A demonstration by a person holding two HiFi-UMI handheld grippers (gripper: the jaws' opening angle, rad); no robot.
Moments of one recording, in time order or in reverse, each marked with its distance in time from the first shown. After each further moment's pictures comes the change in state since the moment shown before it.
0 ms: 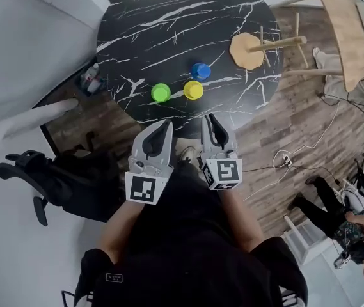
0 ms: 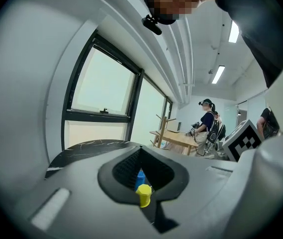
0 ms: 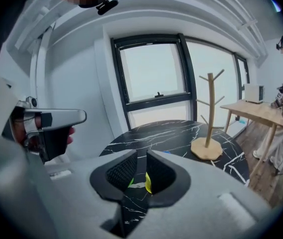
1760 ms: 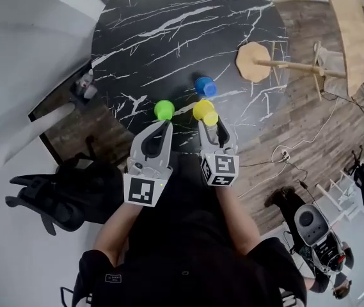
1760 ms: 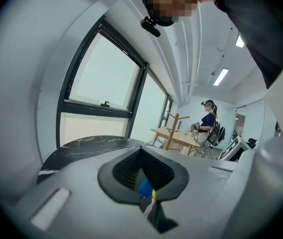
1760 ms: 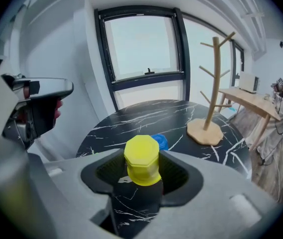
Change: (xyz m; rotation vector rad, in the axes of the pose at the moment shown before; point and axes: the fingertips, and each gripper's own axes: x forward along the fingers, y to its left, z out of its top) left arm 0.063 0.066 -0.009 -0.058 0.062 -0.046; right arm 0.081 -0.028 -0.050 0.048 0.244 -0.118
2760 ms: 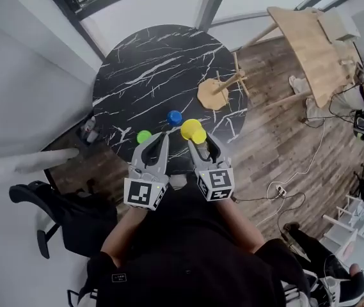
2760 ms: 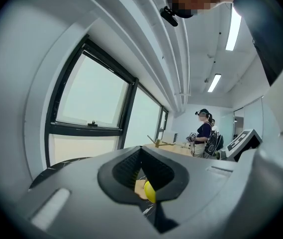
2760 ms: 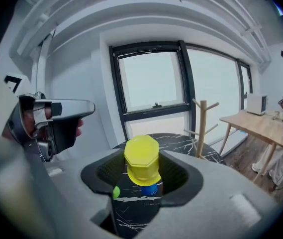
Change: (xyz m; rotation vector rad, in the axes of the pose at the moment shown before) left arm -0.001 -0.127 0.114 0.041 -0.194 -0.010; right arm -0.132 -0.040 0.113 -0.082 -0.270 0.133
